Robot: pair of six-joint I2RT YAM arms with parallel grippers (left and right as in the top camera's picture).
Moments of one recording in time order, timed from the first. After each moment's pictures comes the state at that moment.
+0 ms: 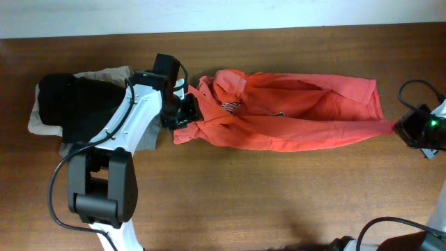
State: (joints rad) left arm -0.24 1.98 1.55 -0.95 0.35 -0.45; right arm -0.64 1.45 1.41 -1.17 -0.36 0.28
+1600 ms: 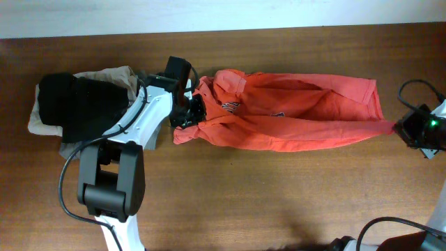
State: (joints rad) left arm -0.28 2.04 1.54 -0.85 0.30 -0.52; right arm -0.64 1.45 1.41 -1.17 -0.36 0.28
